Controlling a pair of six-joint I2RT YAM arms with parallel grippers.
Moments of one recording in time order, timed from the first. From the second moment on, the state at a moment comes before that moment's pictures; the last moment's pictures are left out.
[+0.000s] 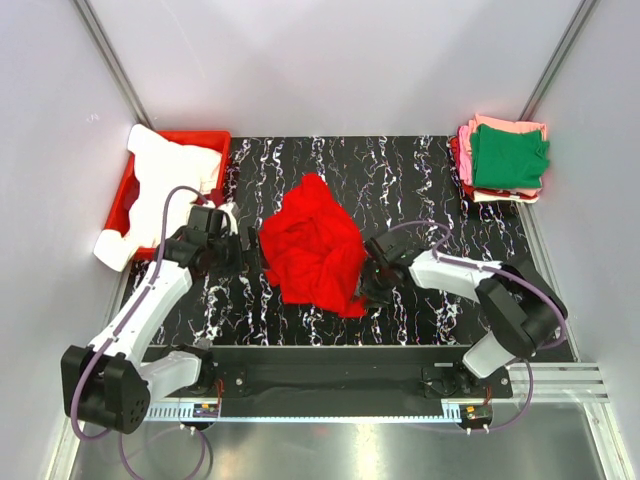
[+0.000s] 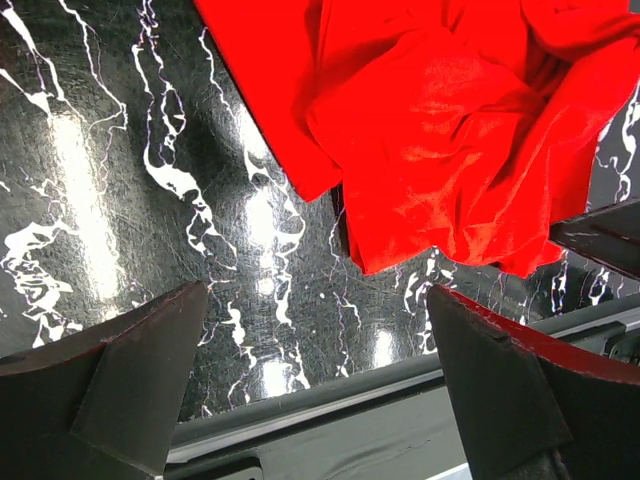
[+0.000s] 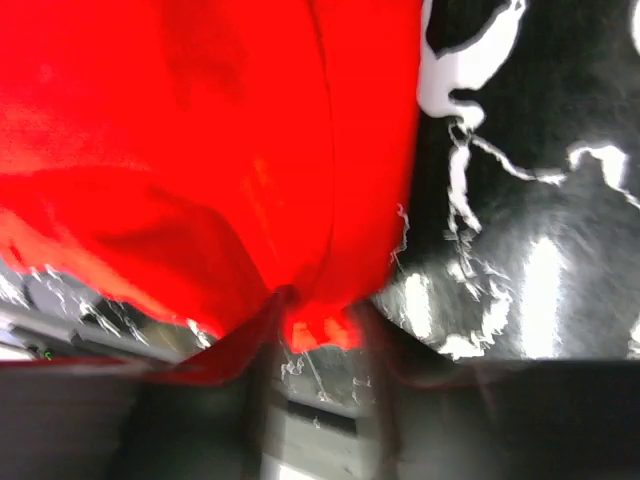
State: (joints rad) left arm -0.24 1.10 0.85 -0.72 0.22 -0.39; right arm 0.67 1.57 0.79 -0.39 -0.17 0.98
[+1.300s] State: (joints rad) left arm -0.52 1.76 1.29 -0.48 0.15 -0.51; right arm 0.69 0.75 1.06 -1.31 0.58 1.02
